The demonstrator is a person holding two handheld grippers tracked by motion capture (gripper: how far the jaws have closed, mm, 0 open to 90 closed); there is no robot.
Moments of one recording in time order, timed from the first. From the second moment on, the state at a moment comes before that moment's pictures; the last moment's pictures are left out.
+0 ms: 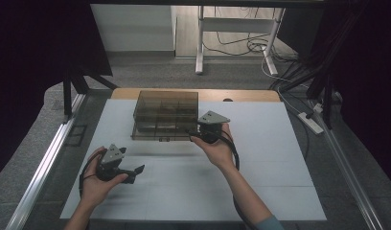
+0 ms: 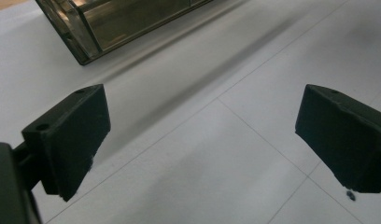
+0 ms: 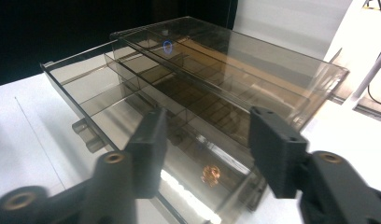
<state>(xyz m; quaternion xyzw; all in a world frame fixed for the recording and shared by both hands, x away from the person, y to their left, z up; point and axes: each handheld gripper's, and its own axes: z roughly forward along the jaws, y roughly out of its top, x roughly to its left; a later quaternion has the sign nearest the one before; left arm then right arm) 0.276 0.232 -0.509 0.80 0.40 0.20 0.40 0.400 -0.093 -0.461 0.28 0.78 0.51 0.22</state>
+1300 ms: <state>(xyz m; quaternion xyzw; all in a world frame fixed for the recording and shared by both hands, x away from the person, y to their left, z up) 0.277 0.229 -0.509 0.80 0.40 0.21 0.40 0.326 -0.248 -0.504 0.36 0.76 0.50 0.22</state>
